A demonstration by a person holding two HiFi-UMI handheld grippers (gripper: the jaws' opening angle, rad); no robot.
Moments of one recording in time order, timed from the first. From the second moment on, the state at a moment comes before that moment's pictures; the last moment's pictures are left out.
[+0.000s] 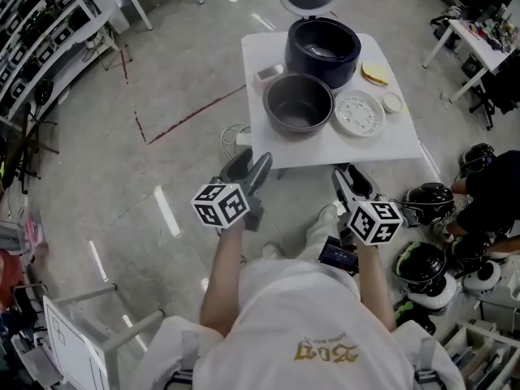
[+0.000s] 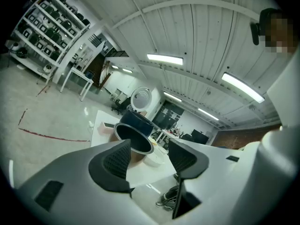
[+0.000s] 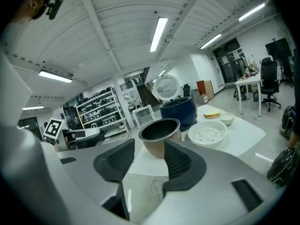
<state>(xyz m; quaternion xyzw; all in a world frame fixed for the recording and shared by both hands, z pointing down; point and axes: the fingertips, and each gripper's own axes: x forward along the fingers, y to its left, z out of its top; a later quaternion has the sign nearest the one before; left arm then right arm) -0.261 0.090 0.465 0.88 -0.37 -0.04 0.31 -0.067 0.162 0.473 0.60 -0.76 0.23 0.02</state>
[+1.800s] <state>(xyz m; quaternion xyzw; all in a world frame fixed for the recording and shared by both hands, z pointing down) -0.192 -0.025 0.527 0.72 -0.59 0.01 0.36 0.035 -0.033 0.525 0.39 -0.84 0.38 0.02</state>
